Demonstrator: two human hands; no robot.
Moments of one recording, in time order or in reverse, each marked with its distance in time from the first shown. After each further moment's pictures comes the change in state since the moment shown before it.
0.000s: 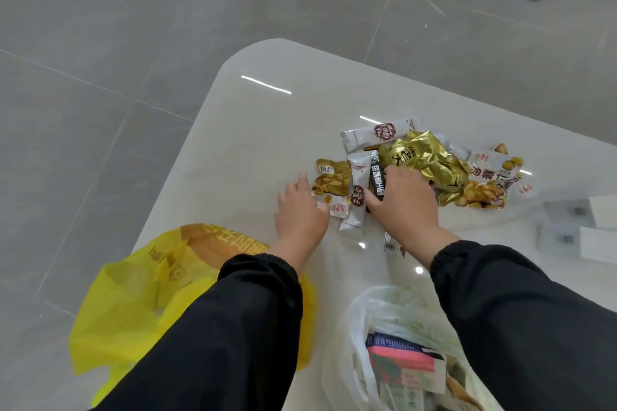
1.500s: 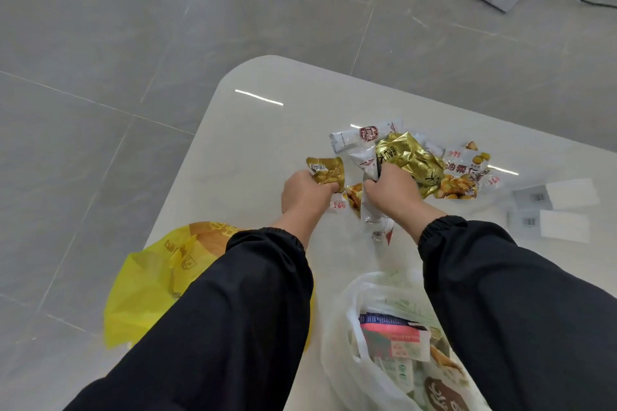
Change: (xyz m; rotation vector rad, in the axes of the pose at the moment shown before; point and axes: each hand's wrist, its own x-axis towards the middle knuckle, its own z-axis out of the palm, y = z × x) left_hand -0.010 0.039 -0.037 -0.365 -0.043 -0.121; right_hand -0.005 -0.007 -0.037 0.405 -0.189 0.208
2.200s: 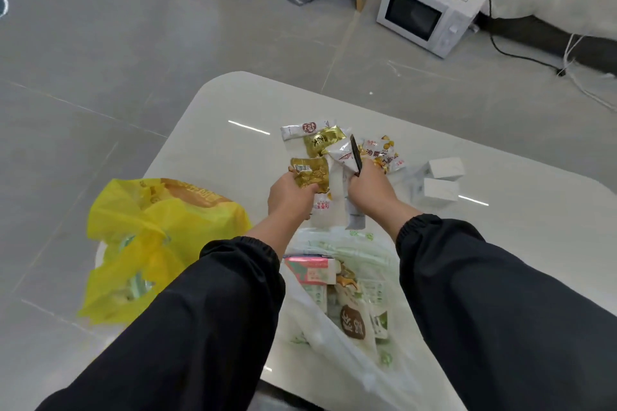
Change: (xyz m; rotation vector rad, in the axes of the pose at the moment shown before) left_hand -0.184 0.027 0.050 -0.154 0.065 0.124; right_hand -0.141 0.086 -0.076 0.183 0.055 -0.084
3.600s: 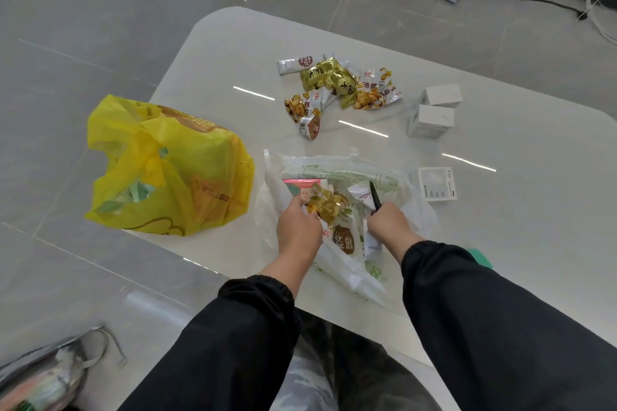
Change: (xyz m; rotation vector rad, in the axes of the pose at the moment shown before) left_hand -0.145 -0.120 0.069 -0.014 0.046 -0.174; right_hand -0.116 0.147 0.072 -0.034 -0.167 0.375
